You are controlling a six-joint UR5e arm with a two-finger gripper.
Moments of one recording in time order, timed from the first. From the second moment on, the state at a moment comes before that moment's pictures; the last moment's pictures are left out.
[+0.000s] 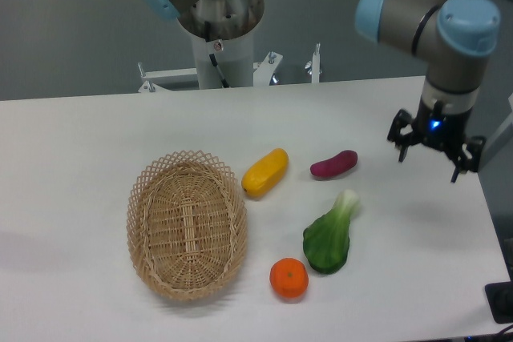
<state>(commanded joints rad) 2.74 -2.01 -1.57 -0.91 1.47 1.30</state>
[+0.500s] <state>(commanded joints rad) 2.69 -2.06 -1.69 -0.84 1.47 1.32</state>
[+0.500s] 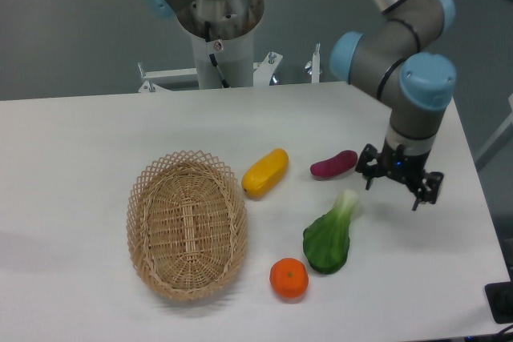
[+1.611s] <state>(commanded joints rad) 2.65 -2.06 -1.78 -0.73 1.52 1.31</state>
